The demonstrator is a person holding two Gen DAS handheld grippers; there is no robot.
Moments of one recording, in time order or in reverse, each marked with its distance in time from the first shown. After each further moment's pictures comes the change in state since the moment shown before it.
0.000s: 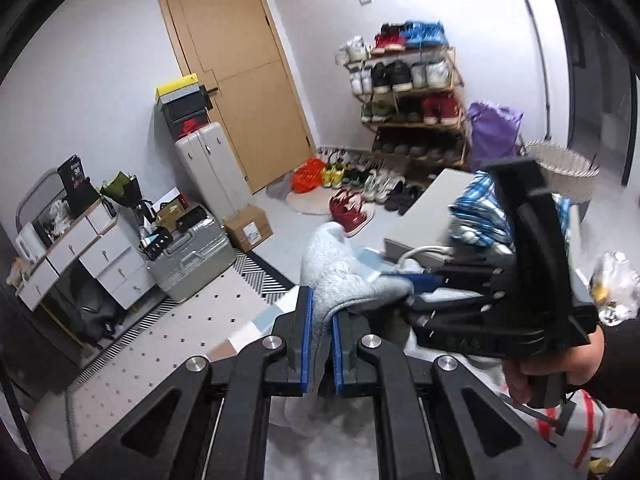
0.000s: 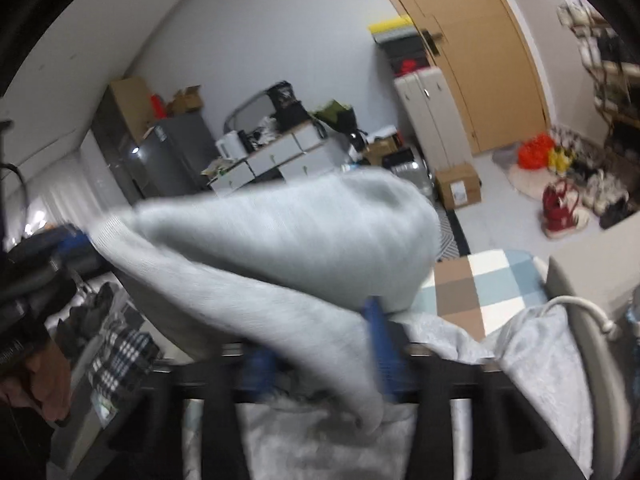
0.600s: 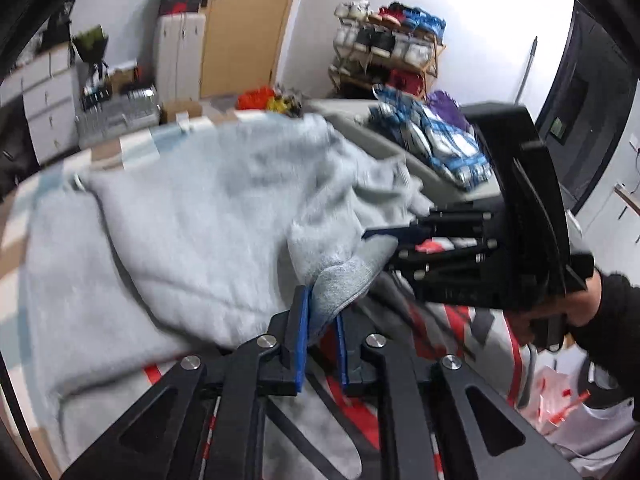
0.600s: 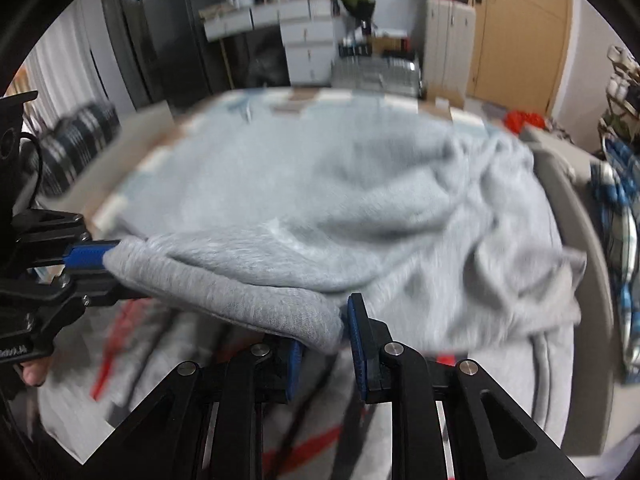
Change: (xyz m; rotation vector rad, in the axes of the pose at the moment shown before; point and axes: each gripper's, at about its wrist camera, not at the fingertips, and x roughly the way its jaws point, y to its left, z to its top) left arm 0.038 -0.057 -0.146 -0.359 0.143 -0.343; right arm -0.014 0.022 -0.173 -0.309 0.476 -0.224
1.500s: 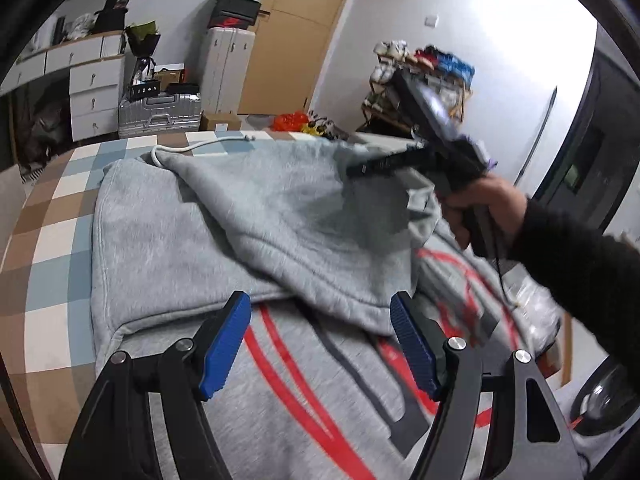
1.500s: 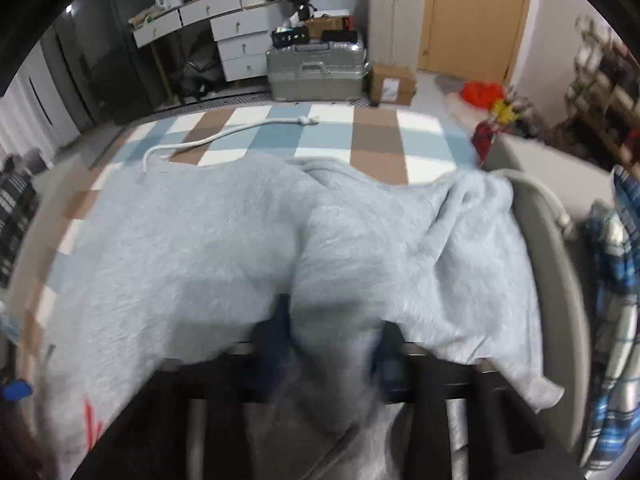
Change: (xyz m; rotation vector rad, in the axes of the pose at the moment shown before) left arm -0.041 0.024 -0.027 -0.109 -0.132 0.069; right arm 0.044 -0.058 0.100 0.128 0.025 -0.150
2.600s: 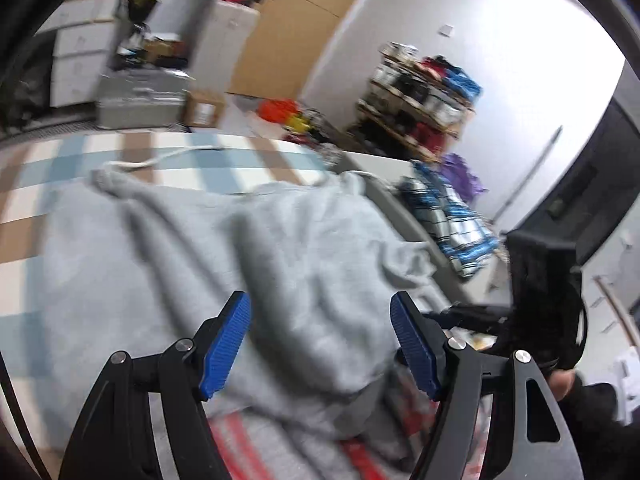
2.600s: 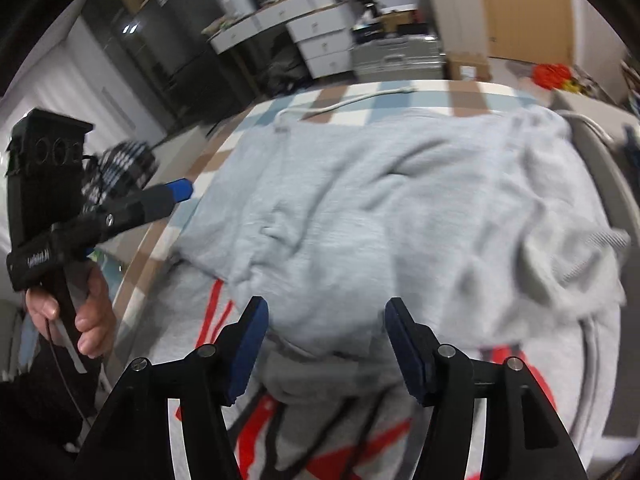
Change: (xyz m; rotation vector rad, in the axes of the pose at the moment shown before) left arm 0.032 0.010 0.076 -0.151 0.055 -0.145; right arm -0.062 0.022 -0.082 0.052 0.024 0.394
